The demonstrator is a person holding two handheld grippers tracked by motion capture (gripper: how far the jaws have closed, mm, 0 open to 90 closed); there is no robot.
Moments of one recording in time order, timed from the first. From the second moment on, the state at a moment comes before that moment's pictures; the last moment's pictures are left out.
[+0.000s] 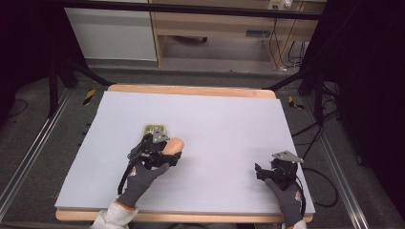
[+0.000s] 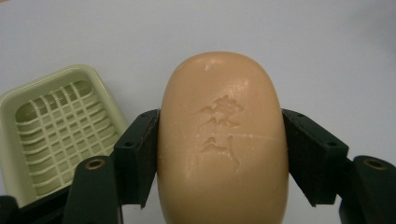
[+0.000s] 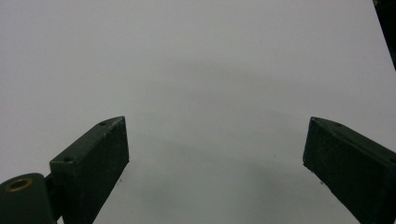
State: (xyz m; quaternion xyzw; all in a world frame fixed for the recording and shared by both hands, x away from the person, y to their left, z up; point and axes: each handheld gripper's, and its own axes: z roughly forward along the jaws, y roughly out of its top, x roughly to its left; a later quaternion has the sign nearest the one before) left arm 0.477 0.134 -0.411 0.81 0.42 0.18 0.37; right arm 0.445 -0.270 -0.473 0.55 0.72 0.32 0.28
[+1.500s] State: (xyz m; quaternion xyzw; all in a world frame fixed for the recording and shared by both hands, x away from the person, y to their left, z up) left arm 0.525 0.187 -0.410 0.77 0.49 0.20 0.36; right arm 0.447 -0.270 -0.472 0.55 0.71 0.32 0.28
